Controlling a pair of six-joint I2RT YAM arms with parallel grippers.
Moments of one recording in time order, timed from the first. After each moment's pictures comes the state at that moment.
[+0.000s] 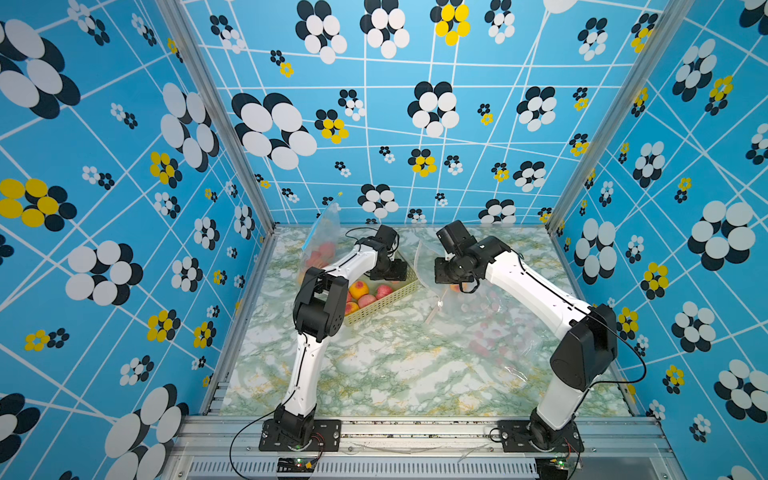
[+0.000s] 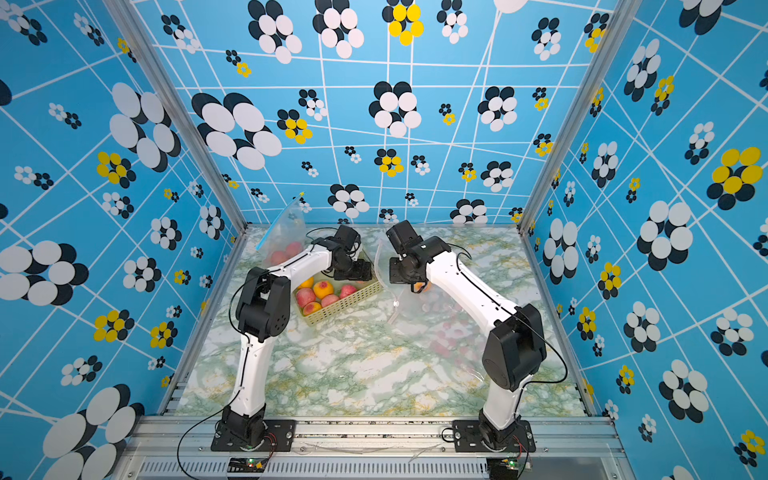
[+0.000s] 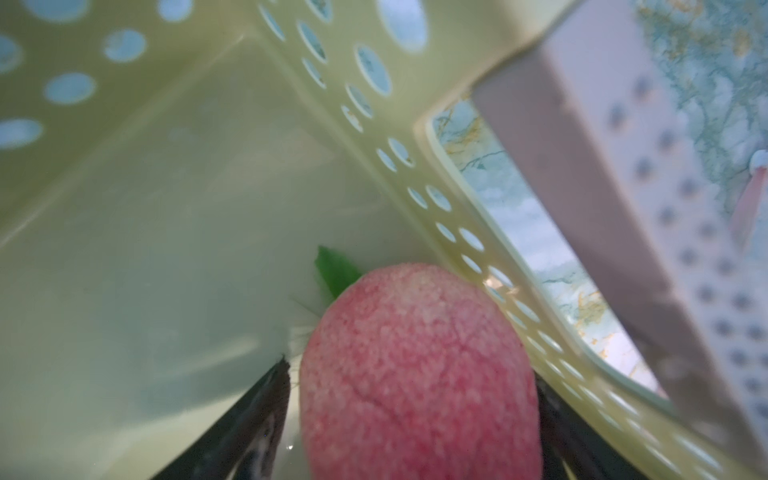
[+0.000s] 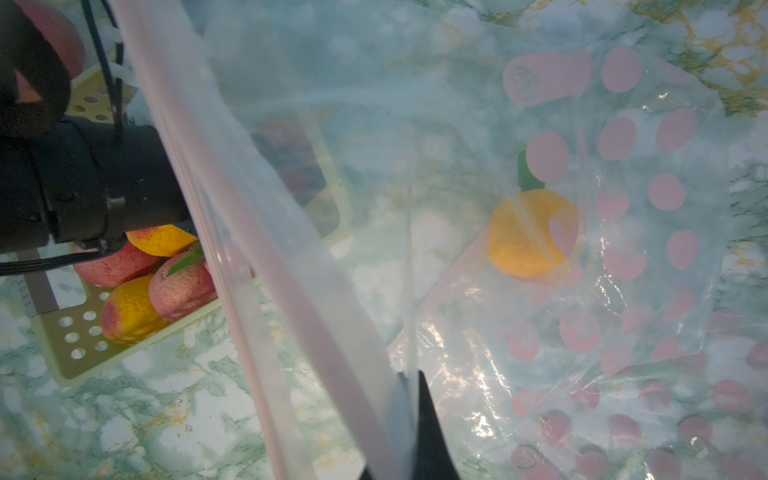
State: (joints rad) left arm -0.41 2.29 1.86 -0.72 0.19 -0.28; right arm 0.59 1.78 1.68 -0.97 0.12 0.49
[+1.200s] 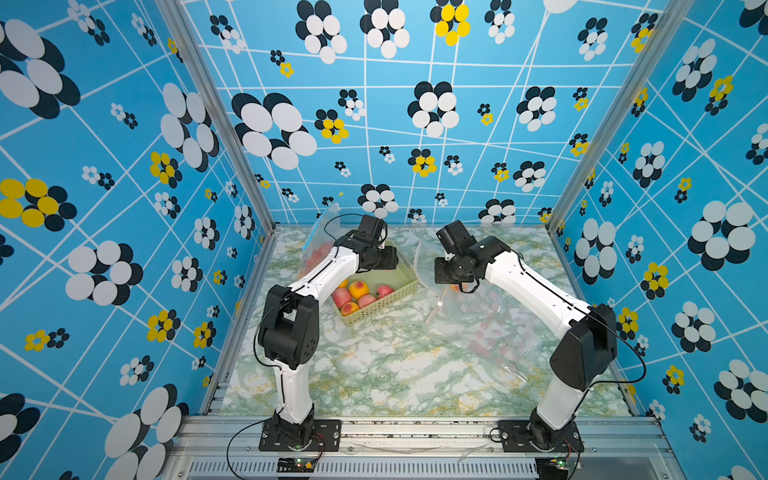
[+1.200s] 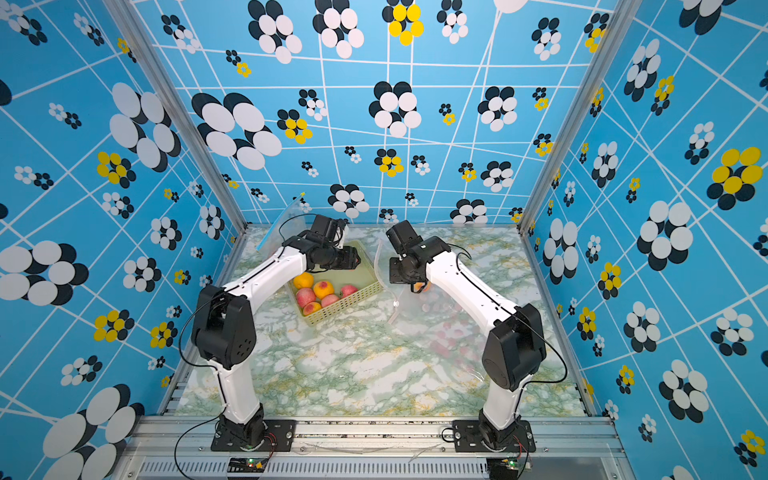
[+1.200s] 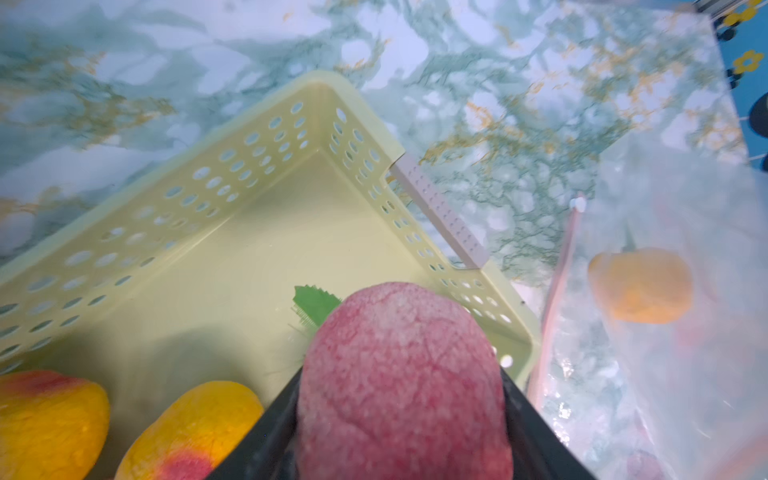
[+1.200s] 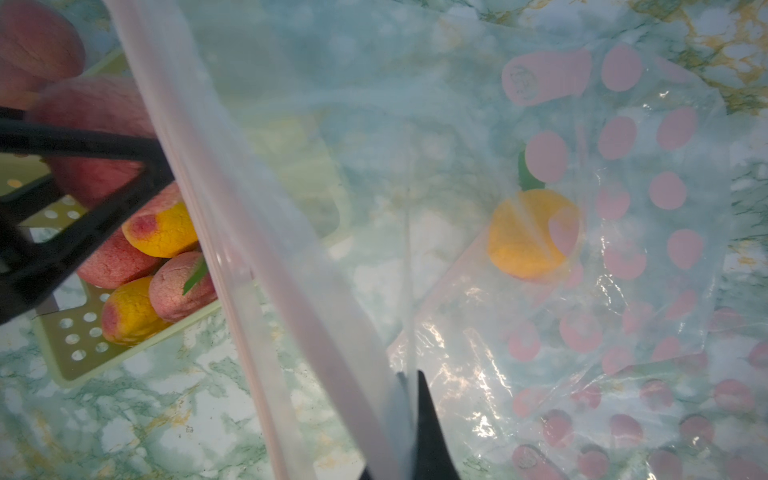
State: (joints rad) left arm -0.39 1.88 1.59 -0.57 0.17 -0.32; right arm 0.59 1.78 1.68 -0.97 0.12 0.49
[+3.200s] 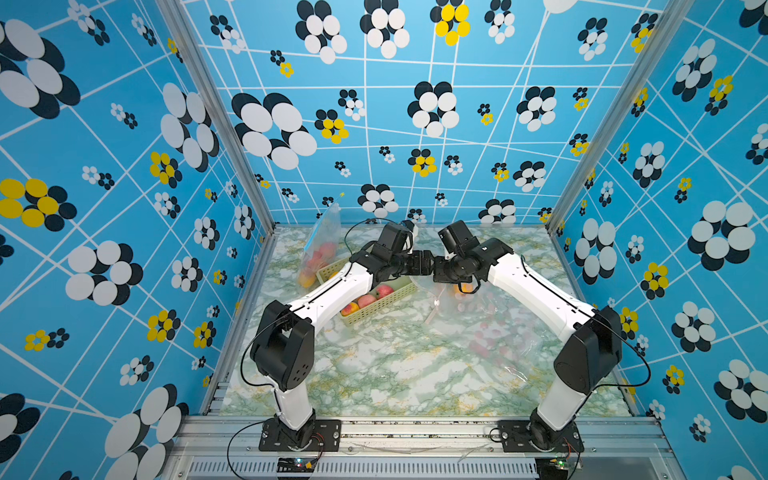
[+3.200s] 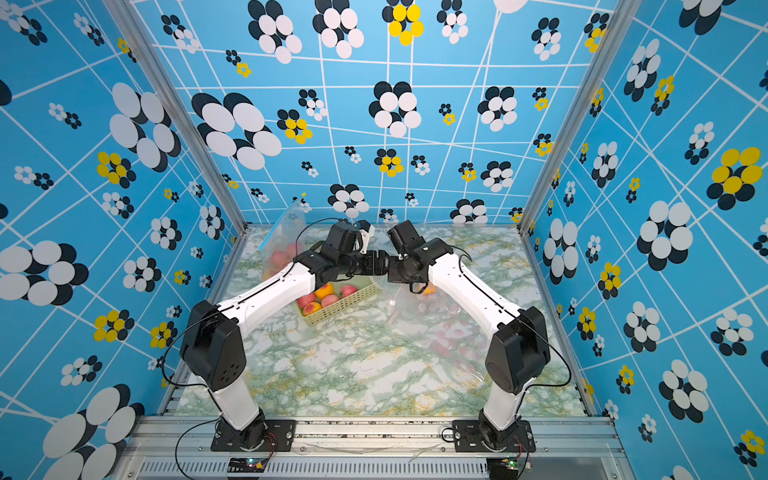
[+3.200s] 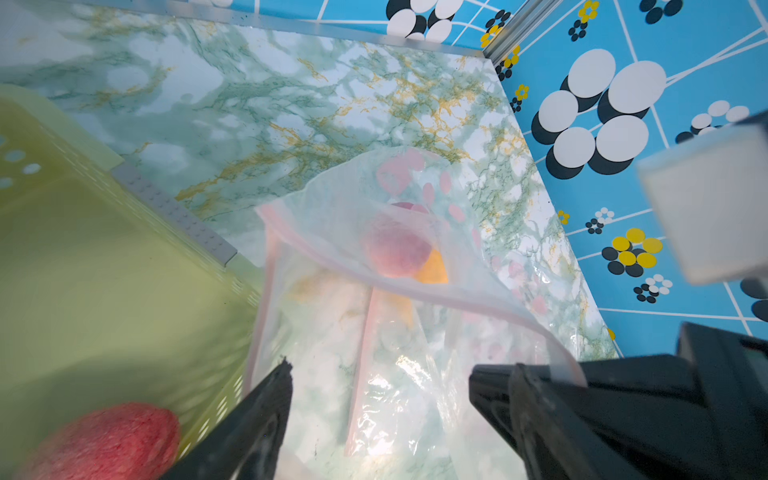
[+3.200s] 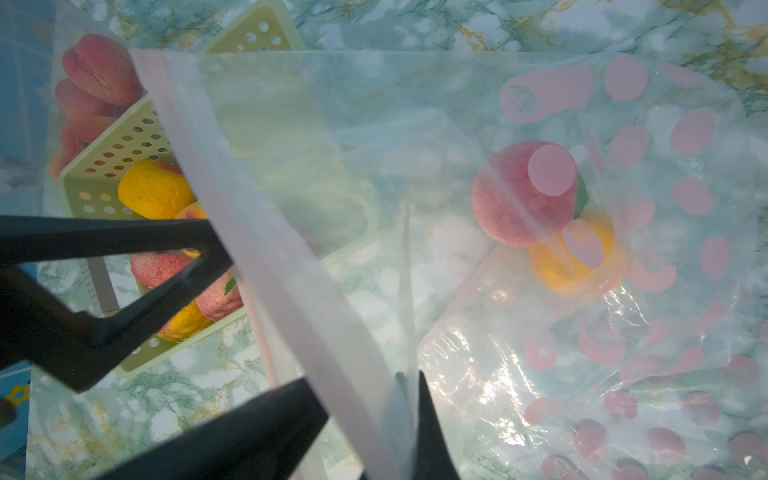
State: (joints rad) left arm -0.59 1.76 1.49 -0.34 0.26 -0.49; right arm 0.59 1.75 1.64 -0.91 0.08 0.53
